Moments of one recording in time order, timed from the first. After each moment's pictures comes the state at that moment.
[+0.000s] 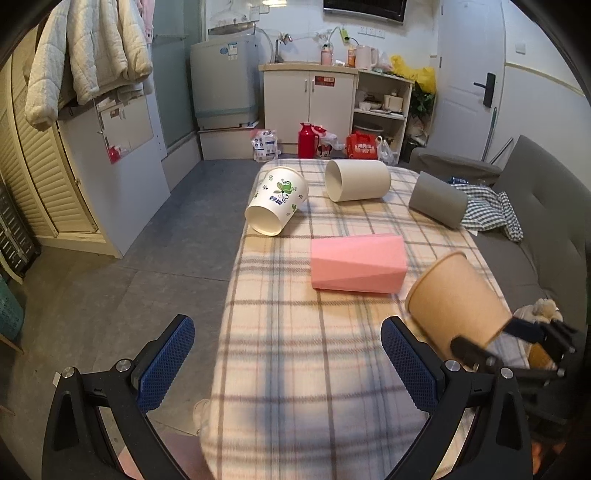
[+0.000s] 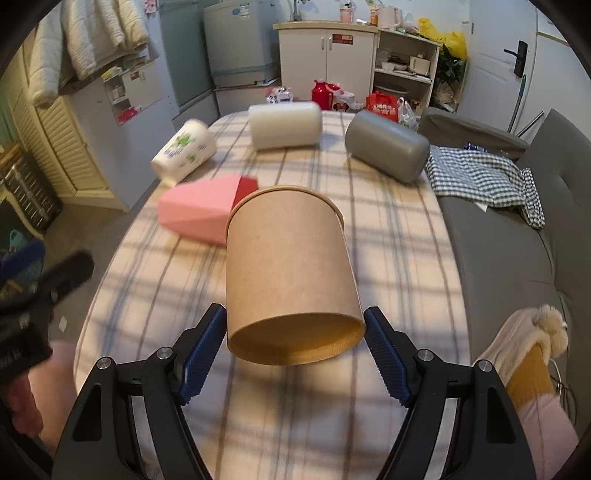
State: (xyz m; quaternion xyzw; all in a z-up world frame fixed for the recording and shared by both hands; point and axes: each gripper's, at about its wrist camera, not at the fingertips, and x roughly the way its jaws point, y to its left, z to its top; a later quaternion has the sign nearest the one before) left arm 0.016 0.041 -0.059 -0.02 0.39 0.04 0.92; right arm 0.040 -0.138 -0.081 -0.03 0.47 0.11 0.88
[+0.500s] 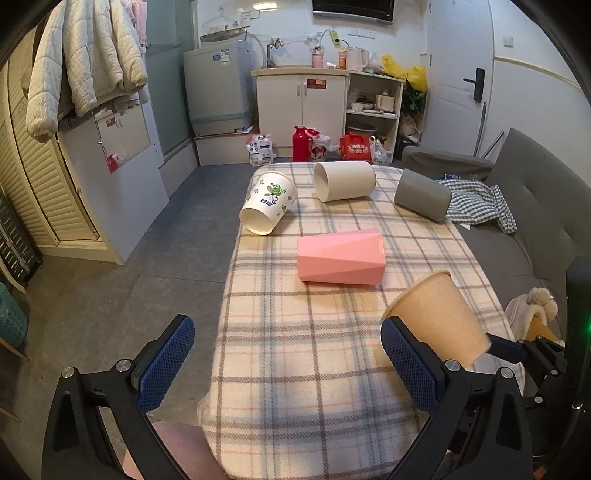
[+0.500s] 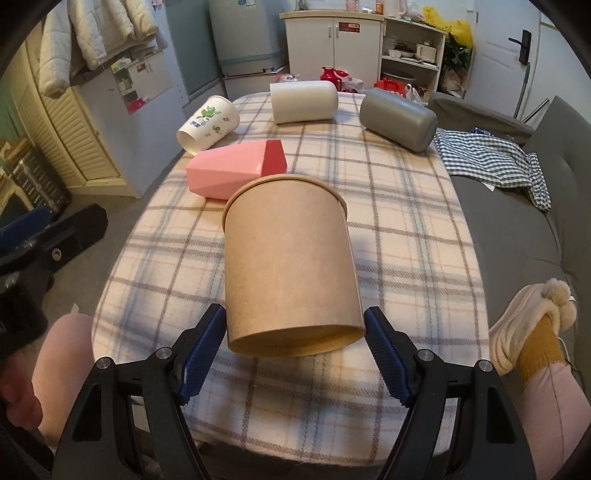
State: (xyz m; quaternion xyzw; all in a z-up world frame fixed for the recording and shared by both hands) left arm -0.003 0.028 -0.049 0.00 0.38 0.03 0.92; right arm 0.010 -0.133 -0.086 -0.01 0.48 0.13 0.87
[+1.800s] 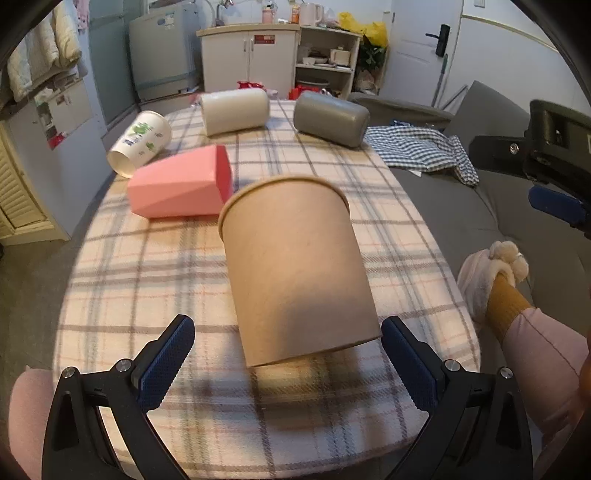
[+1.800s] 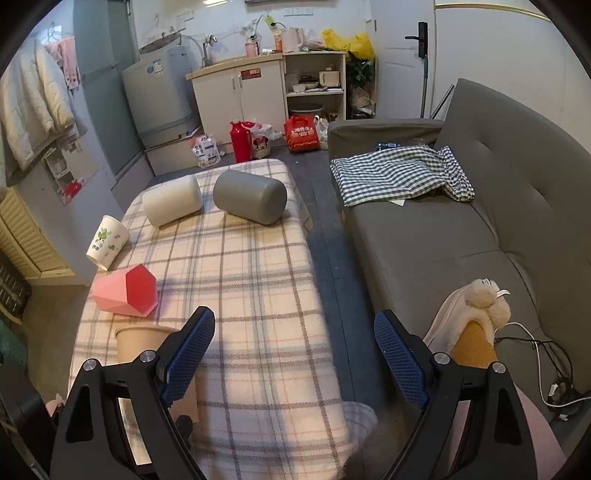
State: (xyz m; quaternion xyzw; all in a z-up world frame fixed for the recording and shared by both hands) left arm 0.012 -0.101 -0.118 -0.01 0.46 -0.05 0.89; right arm 0.040 -0.264 -0.027 0.06 0.42 -0.01 0.91
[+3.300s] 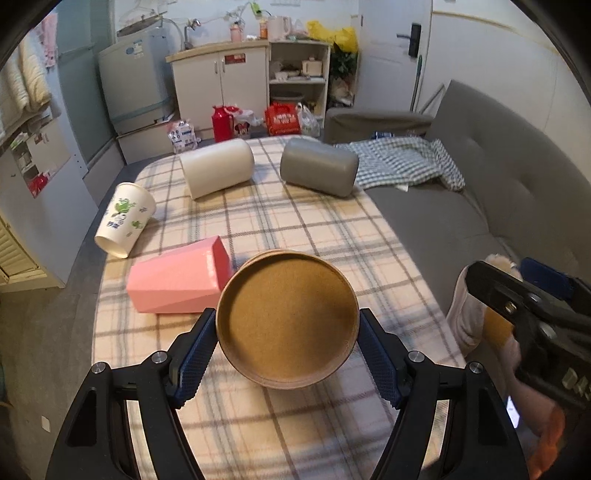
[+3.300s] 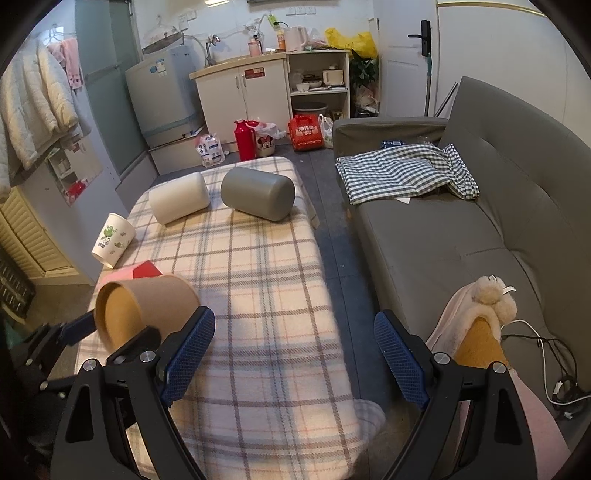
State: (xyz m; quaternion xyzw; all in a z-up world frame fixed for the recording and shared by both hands) left arm 0.072 -0.099 -0.073 0.04 0.44 -0.09 0.89; right arm 0.039 -0.258 -0.029 0.07 0.42 -0.01 0.90
